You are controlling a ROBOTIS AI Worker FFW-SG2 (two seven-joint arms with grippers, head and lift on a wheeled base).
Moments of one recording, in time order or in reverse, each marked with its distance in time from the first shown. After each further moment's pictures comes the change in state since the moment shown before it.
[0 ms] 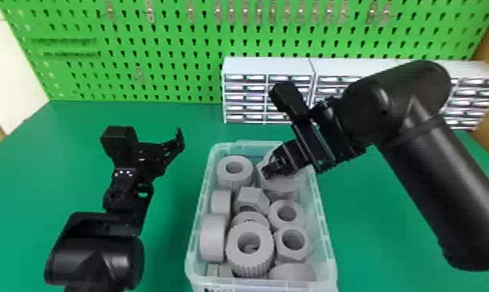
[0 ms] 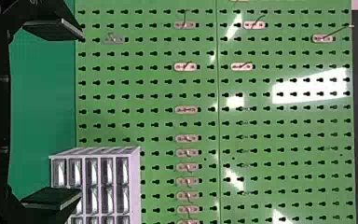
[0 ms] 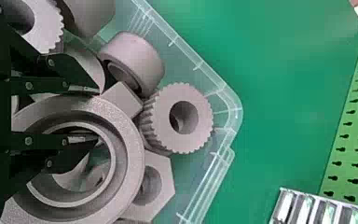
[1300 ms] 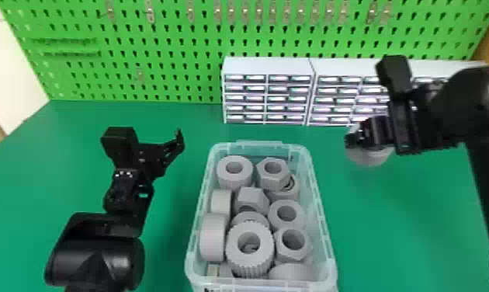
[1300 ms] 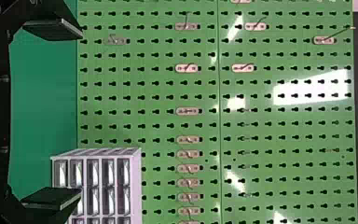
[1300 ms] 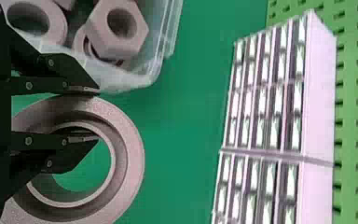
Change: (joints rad) left arm 0.001 0.000 -0.004 0.000 0.001 0.000 0.011; right arm 0.124 -0.042 -0.409 -0.128 0.288 0.014 0.000
